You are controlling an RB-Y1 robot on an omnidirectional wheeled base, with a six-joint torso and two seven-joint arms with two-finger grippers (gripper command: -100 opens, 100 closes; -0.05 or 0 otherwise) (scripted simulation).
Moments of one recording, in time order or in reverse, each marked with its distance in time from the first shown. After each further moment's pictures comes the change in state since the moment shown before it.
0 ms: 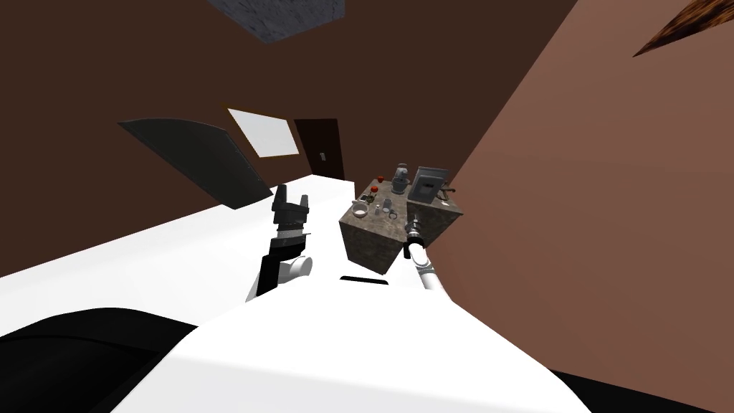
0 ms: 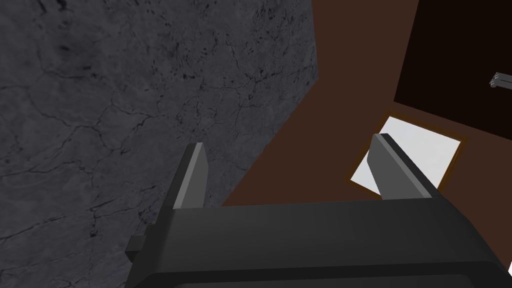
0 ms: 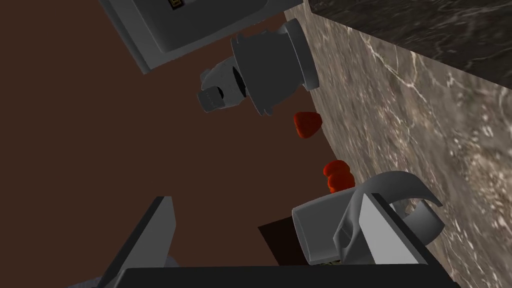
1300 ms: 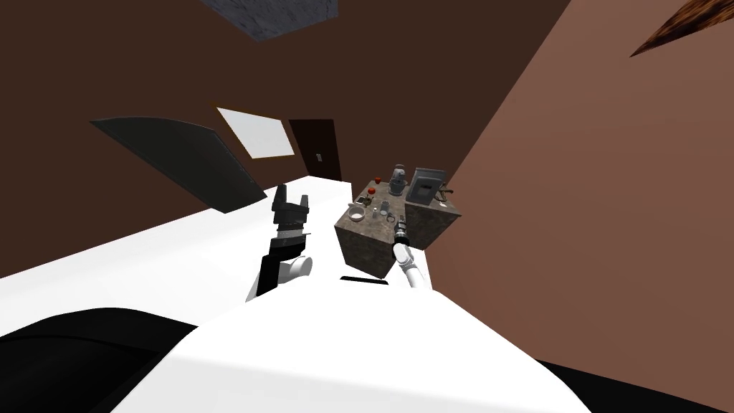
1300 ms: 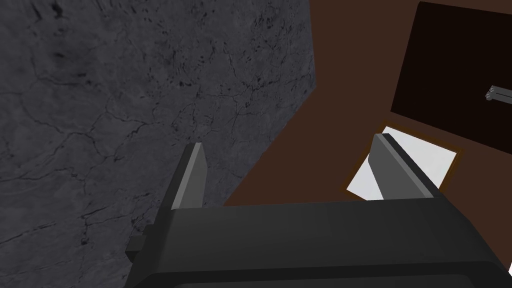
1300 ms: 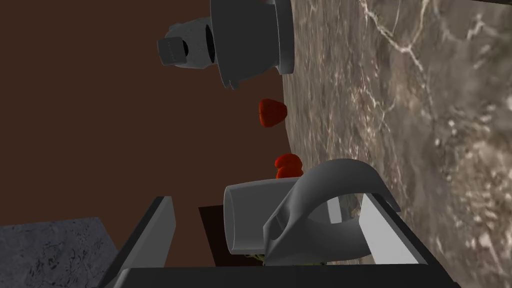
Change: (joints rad) left arm 0.000 0.000 0.000 0.000 0.000 0.000 0.000; right arm -0.092 0.139 0.042 0.208 0.359 0.071 0.026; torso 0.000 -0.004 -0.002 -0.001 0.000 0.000
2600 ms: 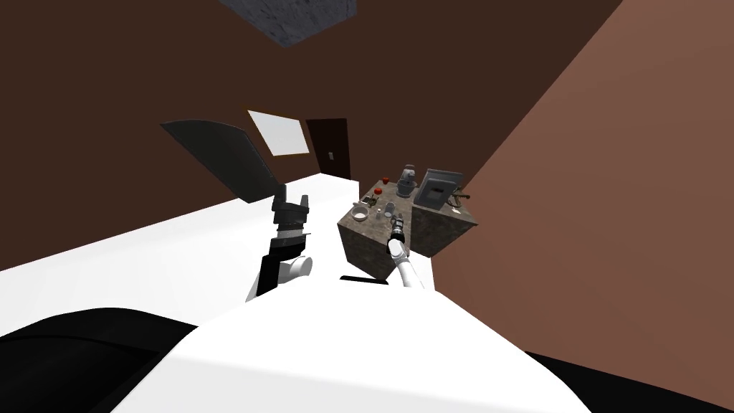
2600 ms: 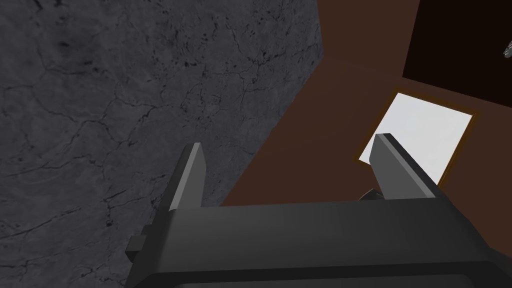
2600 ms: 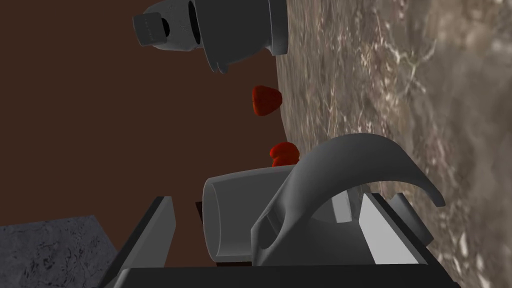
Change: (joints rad) left arm 0.000 0.000 0.000 0.000 0.000 0.000 0.000; right arm -0.093 0.115 -0.110 0.108 0.023 0.053 0.069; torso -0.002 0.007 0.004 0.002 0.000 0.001
